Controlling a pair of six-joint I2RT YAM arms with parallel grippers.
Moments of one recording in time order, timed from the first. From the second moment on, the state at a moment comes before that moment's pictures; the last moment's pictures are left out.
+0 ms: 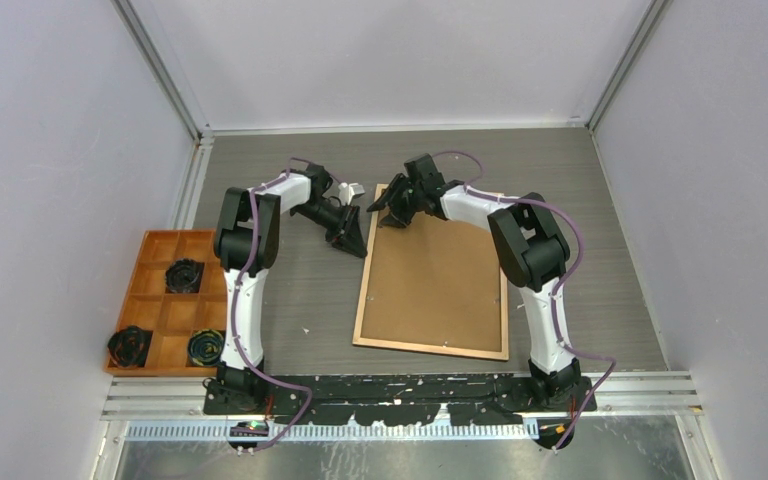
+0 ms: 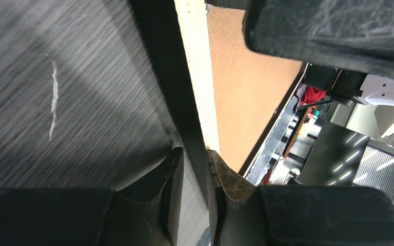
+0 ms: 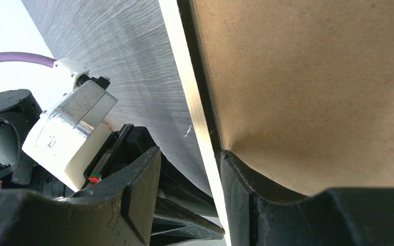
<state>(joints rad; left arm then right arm) -0.25 2.30 1.64 -0.90 0.96 0.08 0.52 2.18 1.51 -0.12 -0.30 1.14</state>
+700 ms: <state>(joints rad) -0.25 2.29 1.64 -0.90 0.95 0.11 0.48 2.19 1.59 -0.23 -0.31 1.04</state>
